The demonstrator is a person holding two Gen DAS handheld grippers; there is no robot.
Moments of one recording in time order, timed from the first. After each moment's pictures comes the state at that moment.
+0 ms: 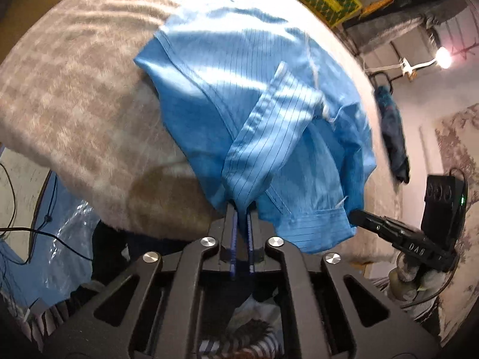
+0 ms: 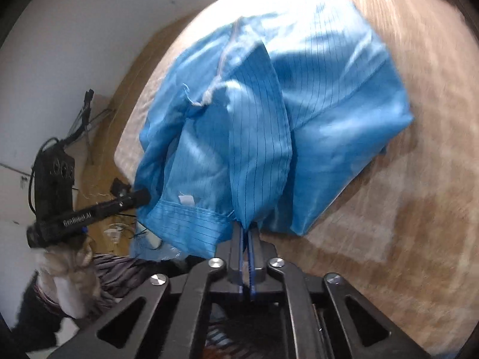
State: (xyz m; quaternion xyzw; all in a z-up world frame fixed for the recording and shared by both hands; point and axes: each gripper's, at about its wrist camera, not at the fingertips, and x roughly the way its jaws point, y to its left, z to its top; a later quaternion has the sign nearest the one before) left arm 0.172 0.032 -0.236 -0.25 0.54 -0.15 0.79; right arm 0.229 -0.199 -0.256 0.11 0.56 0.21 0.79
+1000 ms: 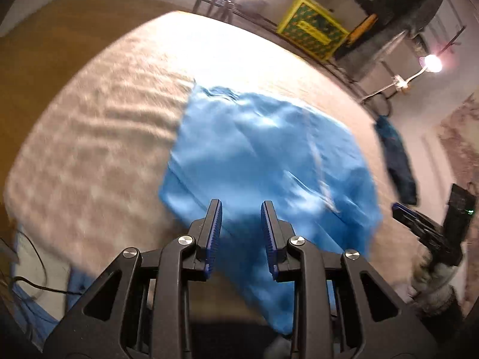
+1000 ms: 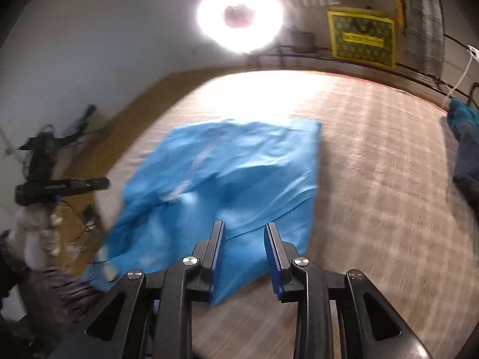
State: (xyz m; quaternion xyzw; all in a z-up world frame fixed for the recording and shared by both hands) left arm 0.242 0.064 -0.201 -0.18 0.47 -0.13 0.86; right arm 0.254 -0.258 -0.201 0.02 0.42 0.19 0.89
